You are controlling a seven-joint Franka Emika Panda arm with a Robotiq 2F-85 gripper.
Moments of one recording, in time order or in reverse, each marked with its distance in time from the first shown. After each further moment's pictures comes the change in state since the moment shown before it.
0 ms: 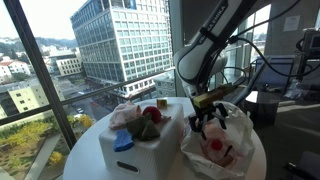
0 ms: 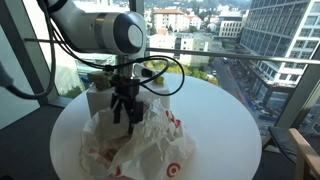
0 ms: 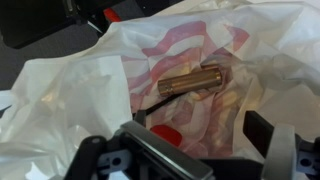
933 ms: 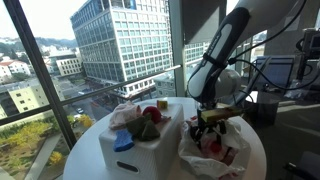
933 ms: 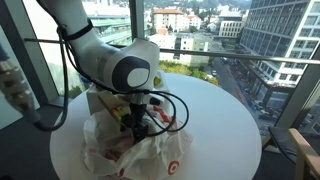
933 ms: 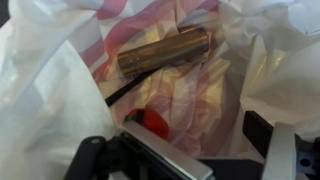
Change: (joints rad) arm -0.070 0.106 0.006 -0.109 0.262 0.402 -0.236
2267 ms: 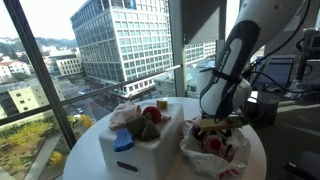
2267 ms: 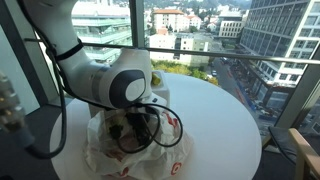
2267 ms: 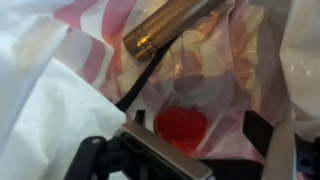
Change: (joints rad) arm 0.187 0.034 -0.204 -0.085 -0.182 0.261 0.454
